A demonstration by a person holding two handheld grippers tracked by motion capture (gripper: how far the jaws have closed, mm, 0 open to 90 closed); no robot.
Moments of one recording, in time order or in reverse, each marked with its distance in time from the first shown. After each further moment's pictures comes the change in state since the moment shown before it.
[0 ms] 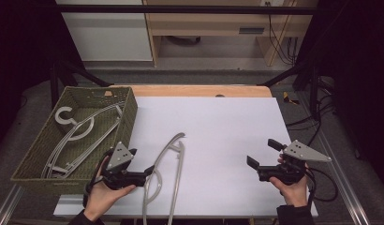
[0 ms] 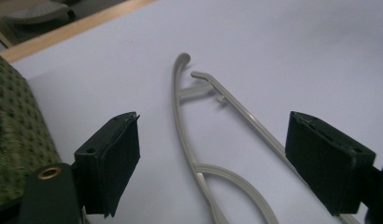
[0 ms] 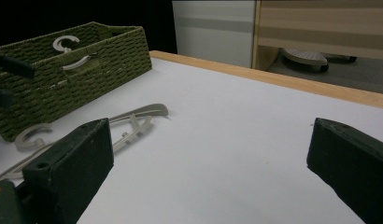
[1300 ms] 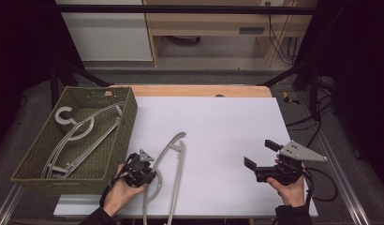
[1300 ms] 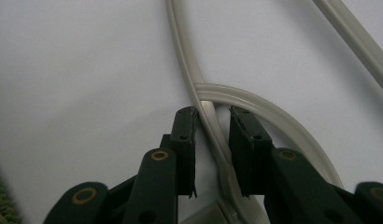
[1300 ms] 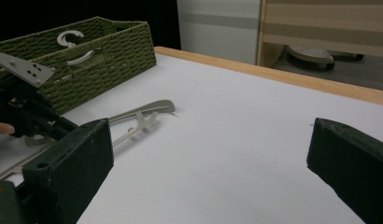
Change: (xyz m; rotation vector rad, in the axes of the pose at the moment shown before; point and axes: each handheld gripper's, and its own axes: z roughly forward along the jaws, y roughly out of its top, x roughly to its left) left arm 0.004 -0.032 0.080 0.398 0.005 -0.078; right arm 0.004 -0.001 0.005 0.012 0.014 -0.009
